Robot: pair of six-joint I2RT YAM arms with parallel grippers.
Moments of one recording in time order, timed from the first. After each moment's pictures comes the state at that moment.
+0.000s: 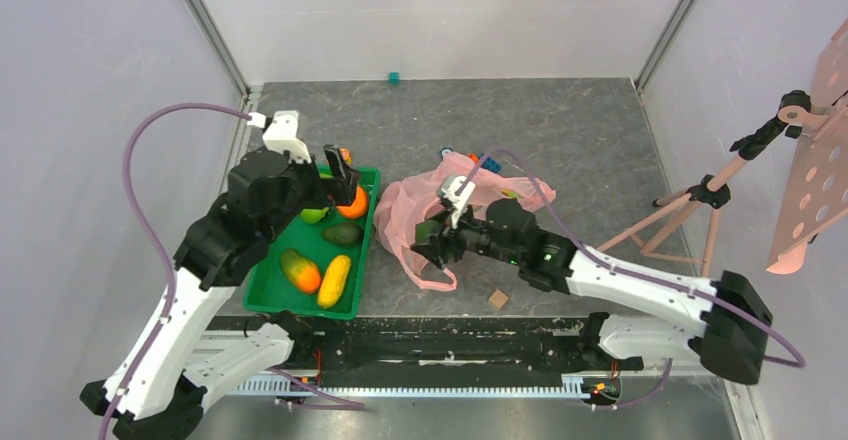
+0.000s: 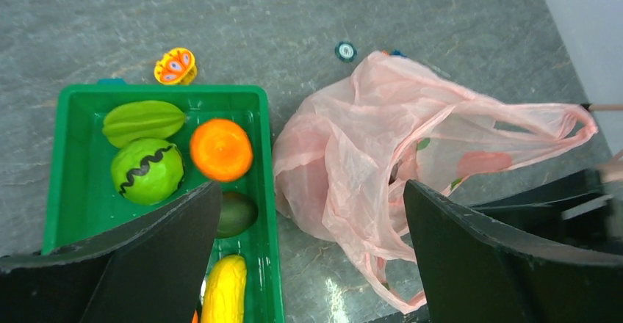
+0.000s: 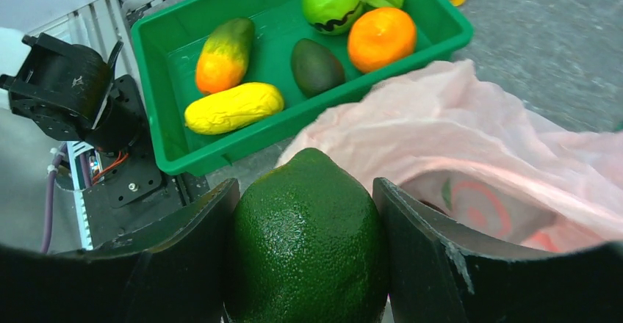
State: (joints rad) left arm -0.58 0.85 1.22 -0.76 -0.25 -0.37; right arm 0.99 1.10 0.71 0.16 -0.10 0.11
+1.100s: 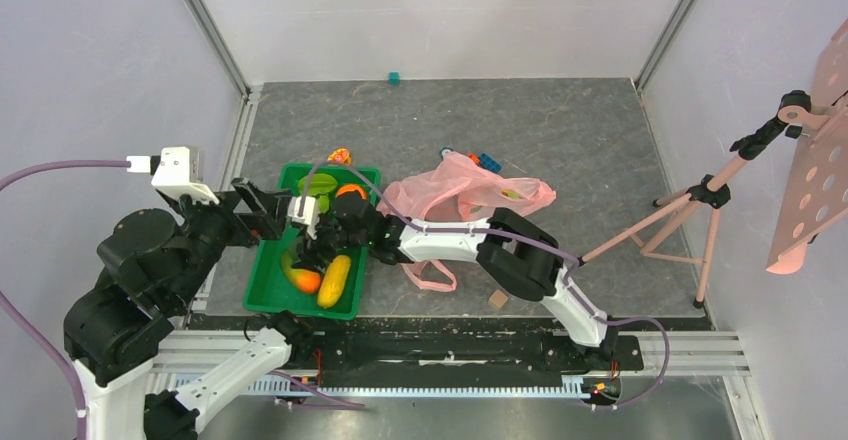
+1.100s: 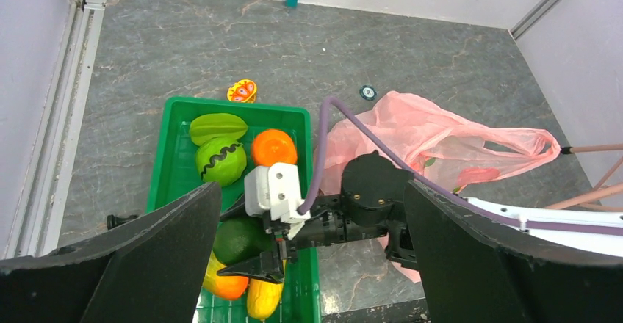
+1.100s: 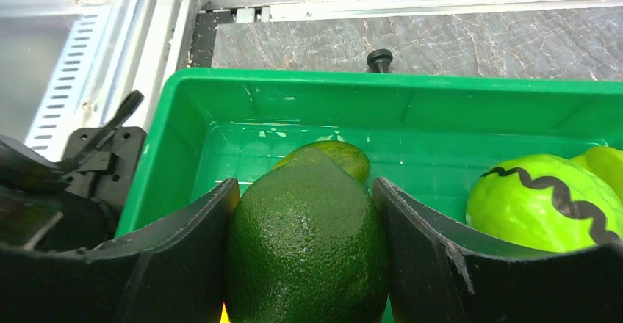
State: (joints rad) left arm -0.58 0.68 1.56 -1.12 -0.38 -0.34; right arm 1.16 2.23 1.62 0.36 -0.38 -0.08
